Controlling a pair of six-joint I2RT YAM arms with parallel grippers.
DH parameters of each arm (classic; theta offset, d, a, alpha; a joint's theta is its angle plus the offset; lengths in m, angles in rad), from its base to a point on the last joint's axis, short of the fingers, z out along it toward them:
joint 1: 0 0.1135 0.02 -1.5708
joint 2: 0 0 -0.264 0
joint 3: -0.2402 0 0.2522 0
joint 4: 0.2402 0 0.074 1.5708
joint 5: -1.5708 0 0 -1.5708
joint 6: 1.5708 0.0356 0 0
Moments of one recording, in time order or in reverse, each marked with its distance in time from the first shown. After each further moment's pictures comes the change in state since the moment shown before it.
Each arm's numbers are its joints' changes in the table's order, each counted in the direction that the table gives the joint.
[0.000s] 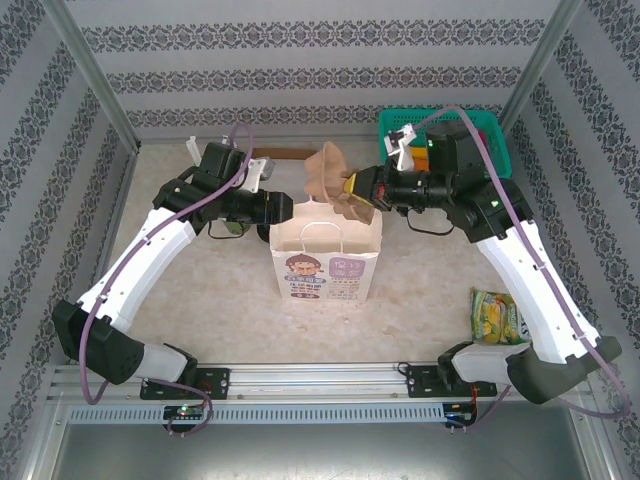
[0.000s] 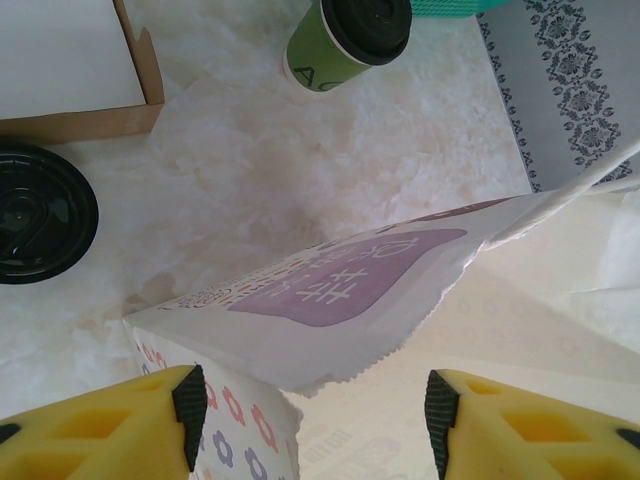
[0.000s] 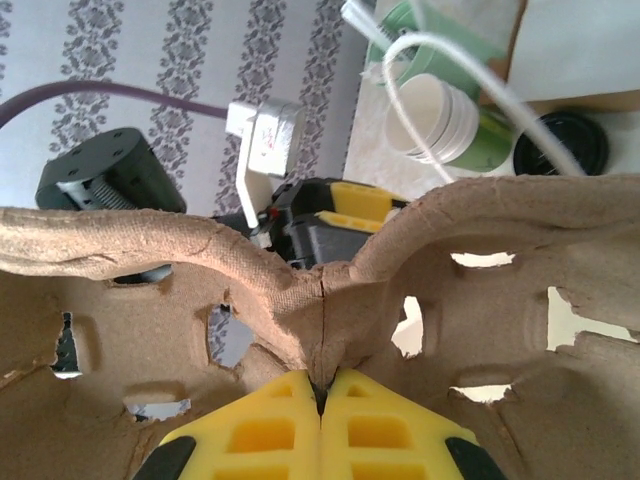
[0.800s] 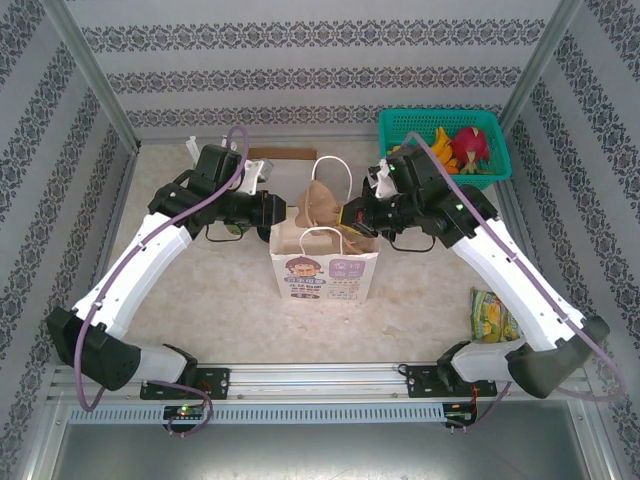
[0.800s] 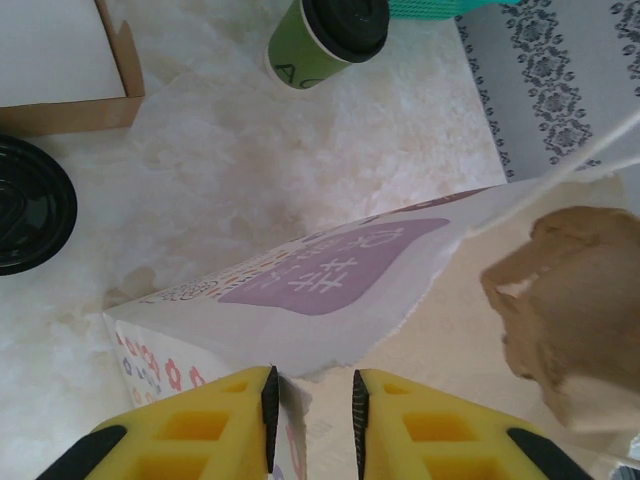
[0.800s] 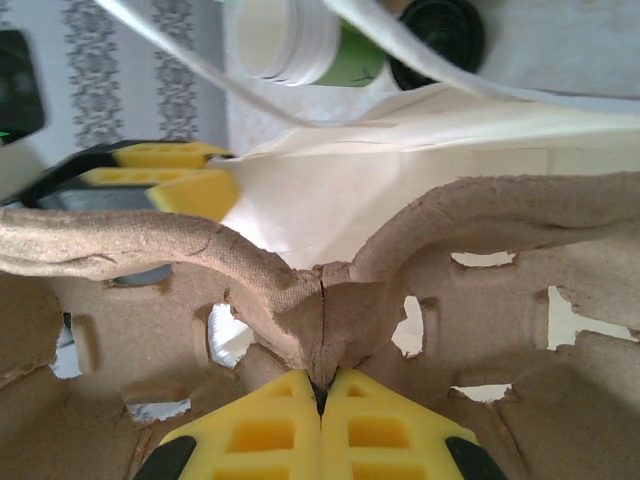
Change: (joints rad) left arm 0.000 -0.040 0.029 -0.017 -0.042 -0.022; right arm 0.110 0.049 0.119 0.119 -0.169 0.039
